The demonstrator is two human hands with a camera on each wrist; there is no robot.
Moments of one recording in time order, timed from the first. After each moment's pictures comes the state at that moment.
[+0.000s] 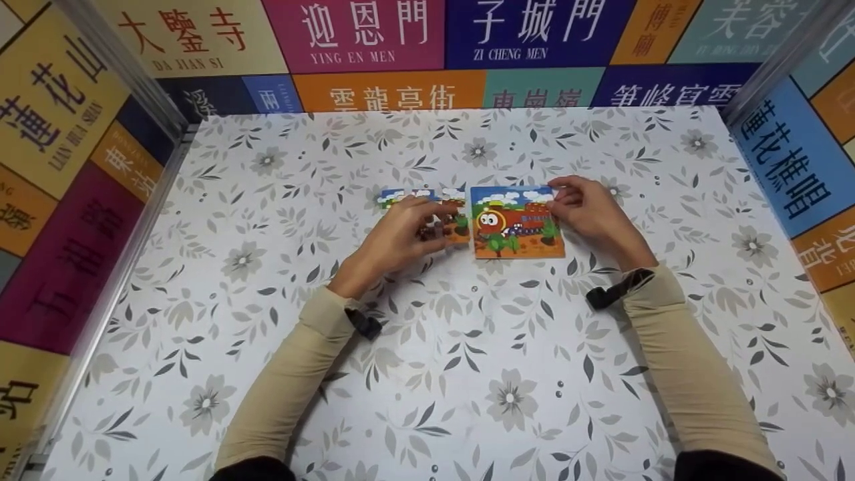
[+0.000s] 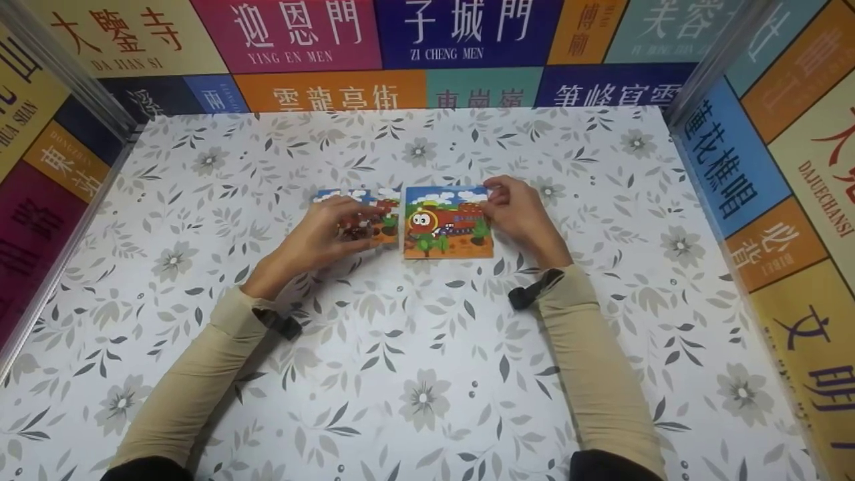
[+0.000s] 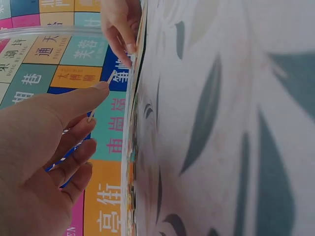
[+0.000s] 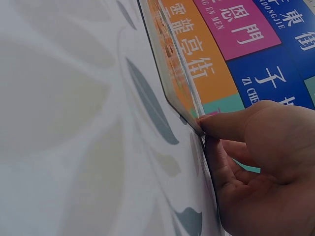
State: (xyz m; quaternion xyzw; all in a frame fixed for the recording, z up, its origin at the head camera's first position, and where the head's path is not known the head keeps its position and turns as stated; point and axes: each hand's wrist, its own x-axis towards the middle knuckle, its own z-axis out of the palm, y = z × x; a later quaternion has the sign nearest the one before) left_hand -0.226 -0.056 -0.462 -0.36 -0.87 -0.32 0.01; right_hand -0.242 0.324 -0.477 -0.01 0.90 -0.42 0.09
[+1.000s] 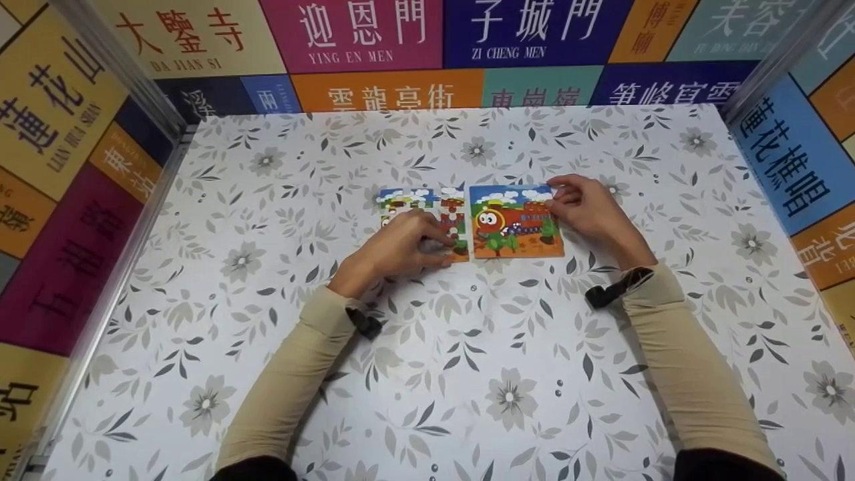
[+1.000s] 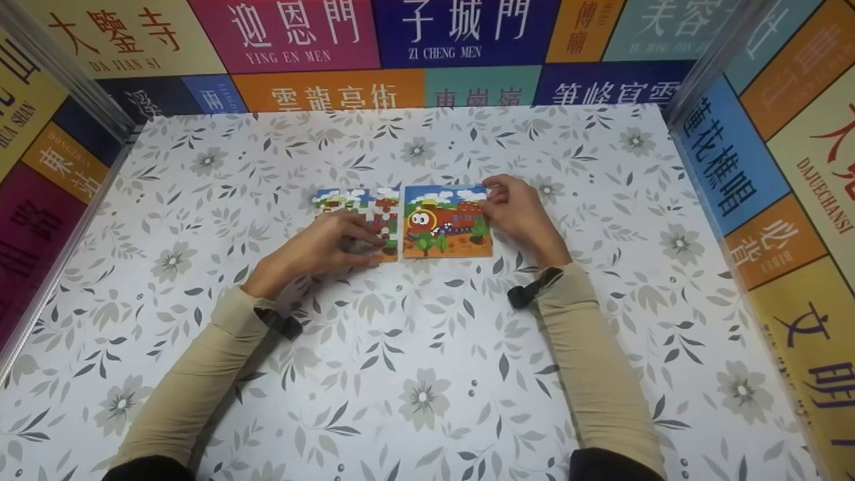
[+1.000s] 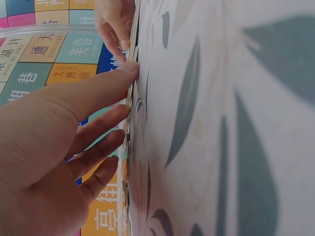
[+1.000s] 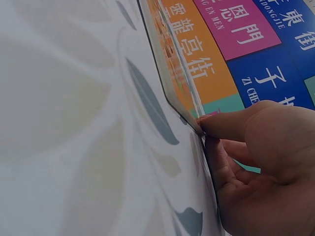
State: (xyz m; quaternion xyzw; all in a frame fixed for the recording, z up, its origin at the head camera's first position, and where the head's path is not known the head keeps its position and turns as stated) left_hand -0.228 -0.056 -0.470 -0.41 -0.86 -0.29 -0.07; right_hand -0.242 0.324 -0.477 -0.02 0.91 -0.40 0.07
